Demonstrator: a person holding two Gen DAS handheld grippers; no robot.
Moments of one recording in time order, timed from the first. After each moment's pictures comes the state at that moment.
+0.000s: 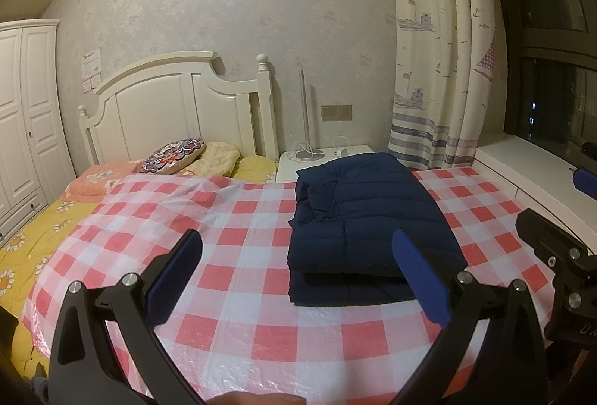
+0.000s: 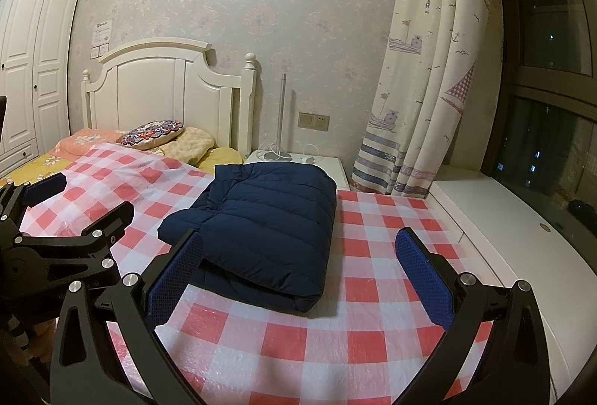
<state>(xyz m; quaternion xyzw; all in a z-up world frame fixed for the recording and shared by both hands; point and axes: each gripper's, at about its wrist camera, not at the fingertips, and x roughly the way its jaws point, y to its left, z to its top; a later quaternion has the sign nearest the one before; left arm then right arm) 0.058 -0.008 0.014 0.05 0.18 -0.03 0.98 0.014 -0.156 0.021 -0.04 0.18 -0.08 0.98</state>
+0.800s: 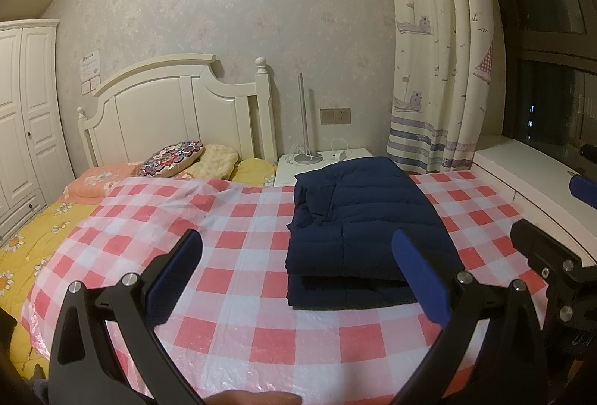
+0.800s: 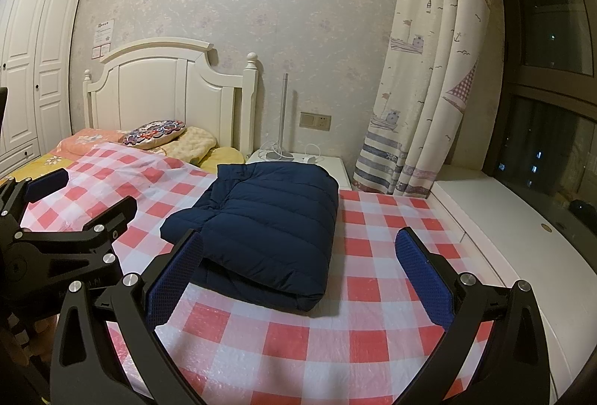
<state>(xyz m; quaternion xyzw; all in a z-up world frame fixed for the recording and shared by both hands) 0.060 -0.005 0.014 0.05 0.18 -0.04 0.98 0.014 -0.155 0.019 -0.04 0.18 -0.08 0.98</state>
